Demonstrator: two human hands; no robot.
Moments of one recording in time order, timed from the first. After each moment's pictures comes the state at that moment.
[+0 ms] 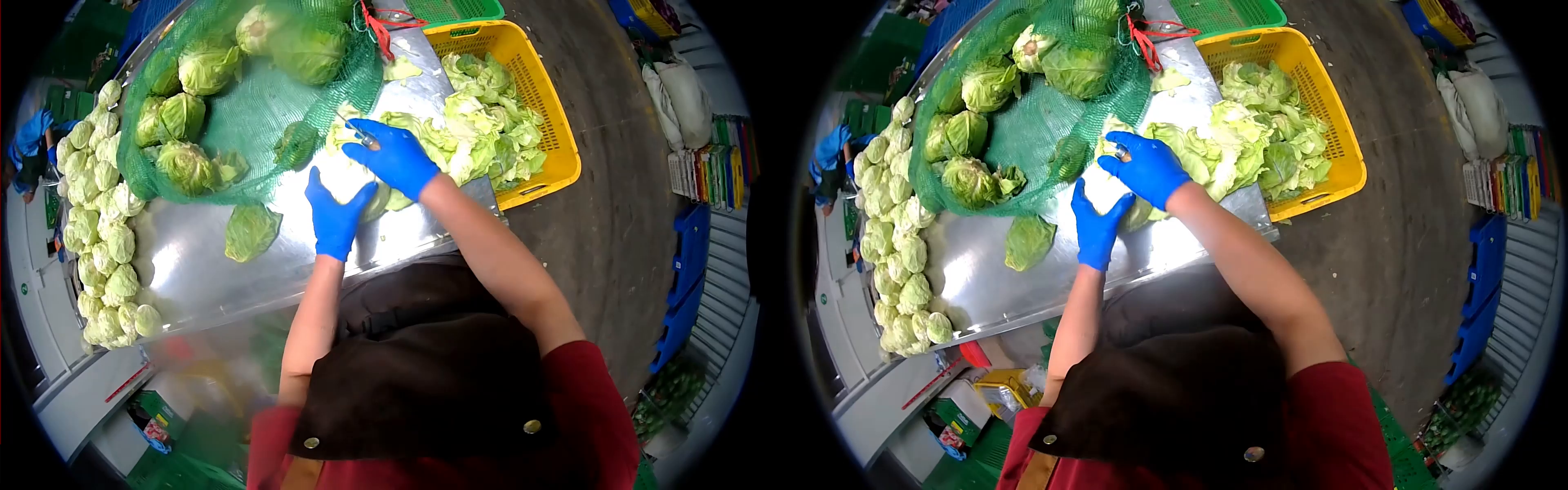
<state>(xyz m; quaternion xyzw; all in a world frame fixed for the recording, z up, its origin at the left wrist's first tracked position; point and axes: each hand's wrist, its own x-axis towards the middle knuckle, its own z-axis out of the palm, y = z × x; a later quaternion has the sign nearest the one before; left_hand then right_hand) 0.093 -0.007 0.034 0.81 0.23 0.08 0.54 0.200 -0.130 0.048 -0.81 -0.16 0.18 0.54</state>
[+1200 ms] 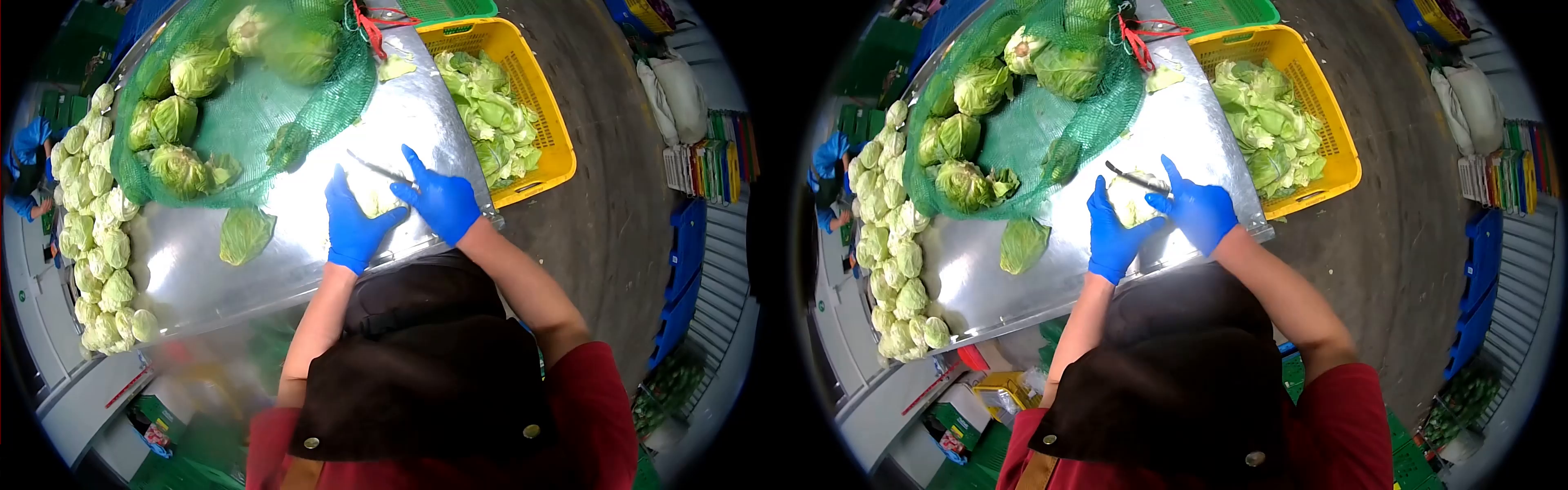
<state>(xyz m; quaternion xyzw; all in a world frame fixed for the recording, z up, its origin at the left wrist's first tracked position) 0.083 -0.034 0.031 0.86 0.14 0.03 0.48 0.145 -0.201 0.062 -0.93 -0.20 0.17 0.27</state>
